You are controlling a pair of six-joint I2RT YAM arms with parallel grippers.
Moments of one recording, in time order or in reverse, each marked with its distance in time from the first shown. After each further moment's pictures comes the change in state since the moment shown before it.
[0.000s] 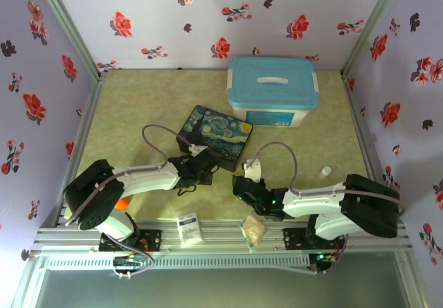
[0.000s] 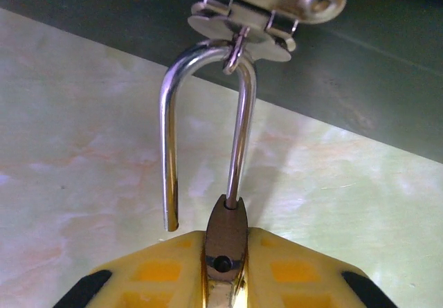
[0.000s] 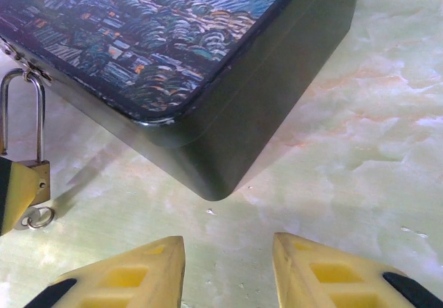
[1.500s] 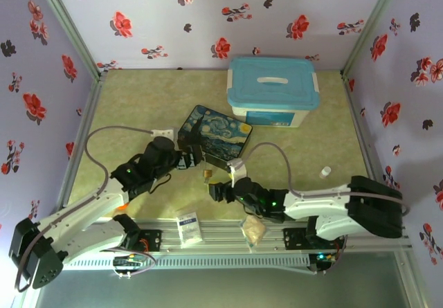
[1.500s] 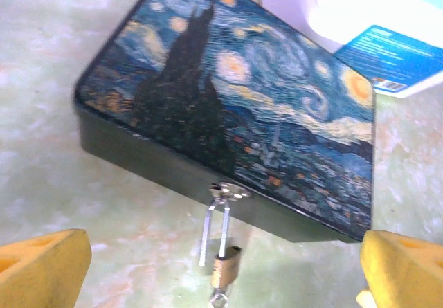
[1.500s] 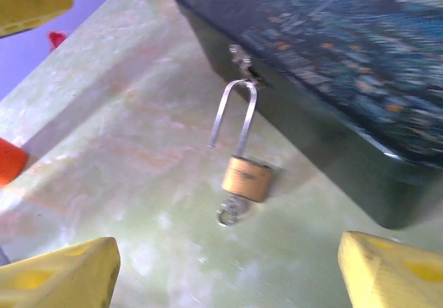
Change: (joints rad) left arm 0.232 -0.598 -0.142 0.059 0.117 0.089; right arm 0.049 -0.001 0.042 0.219 -0.268 -0.163
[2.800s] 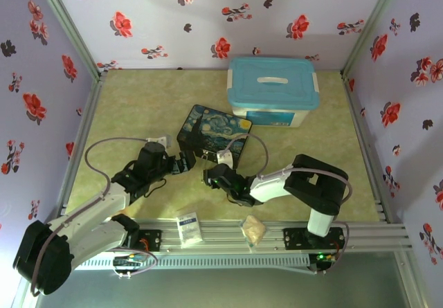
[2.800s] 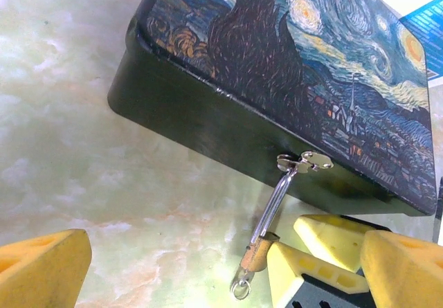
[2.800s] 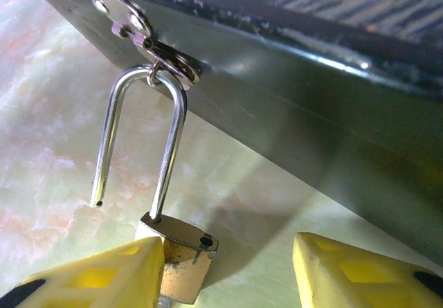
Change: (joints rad) left arm 0.146 0.000 -0.195 0.174 0.187 -0.011; right arm -0.136 0.443 0.229 0.036 -0.003 0.133
